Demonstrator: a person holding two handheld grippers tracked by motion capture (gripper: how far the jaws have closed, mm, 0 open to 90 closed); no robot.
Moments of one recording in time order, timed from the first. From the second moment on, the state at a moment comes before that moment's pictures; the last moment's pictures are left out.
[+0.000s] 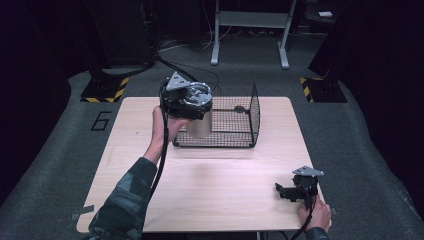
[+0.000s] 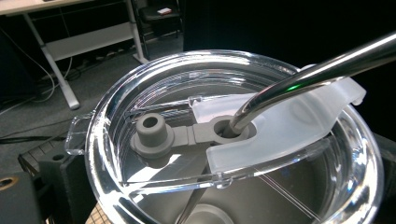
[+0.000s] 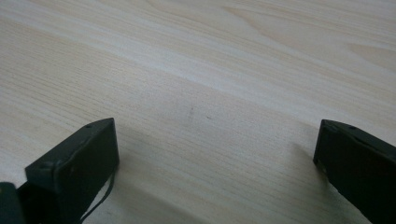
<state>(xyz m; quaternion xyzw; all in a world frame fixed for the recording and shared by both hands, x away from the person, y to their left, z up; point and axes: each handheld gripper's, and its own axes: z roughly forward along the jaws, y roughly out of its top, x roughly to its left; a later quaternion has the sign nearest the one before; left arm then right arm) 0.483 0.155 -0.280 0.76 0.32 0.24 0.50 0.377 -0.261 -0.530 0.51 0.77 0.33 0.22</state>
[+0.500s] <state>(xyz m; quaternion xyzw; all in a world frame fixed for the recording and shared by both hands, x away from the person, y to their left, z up) 0.512 0.144 -0.282 0.75 0.35 0.25 0.50 0.377 -0.261 -0.530 0.51 0.77 0.33 0.22</state>
